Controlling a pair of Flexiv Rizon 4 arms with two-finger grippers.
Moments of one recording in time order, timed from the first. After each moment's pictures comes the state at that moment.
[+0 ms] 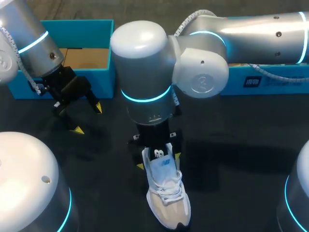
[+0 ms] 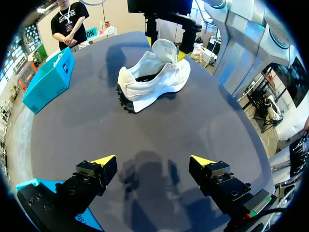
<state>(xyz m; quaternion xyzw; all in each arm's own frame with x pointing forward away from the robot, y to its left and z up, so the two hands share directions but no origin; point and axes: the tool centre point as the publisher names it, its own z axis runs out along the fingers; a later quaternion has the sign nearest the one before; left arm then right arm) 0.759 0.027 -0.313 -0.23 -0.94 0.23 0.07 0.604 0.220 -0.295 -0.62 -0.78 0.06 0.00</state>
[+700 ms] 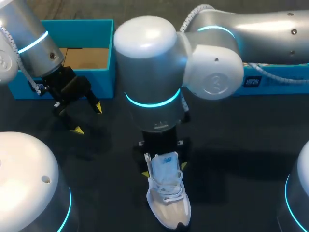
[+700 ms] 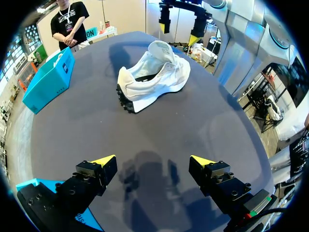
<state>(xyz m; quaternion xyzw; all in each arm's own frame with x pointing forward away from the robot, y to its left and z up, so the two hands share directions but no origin) 0.759 0.027 -0.313 -0.23 -0.94 0.23 0.07 0.560 0.208 -0.266 -0.64 -0.77 0.05 0.01</state>
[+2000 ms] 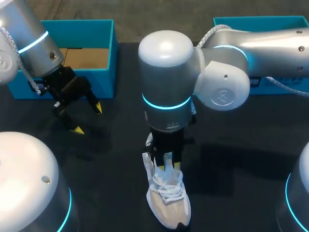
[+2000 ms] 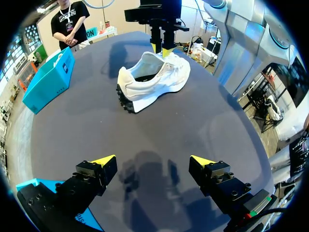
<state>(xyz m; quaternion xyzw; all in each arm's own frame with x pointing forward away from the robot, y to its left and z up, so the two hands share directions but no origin) 0.759 0.027 -0.313 -0.23 -0.94 0.23 0.07 0.597 0.196 -0.316 -0.64 -0.77 0.04 0.02</state>
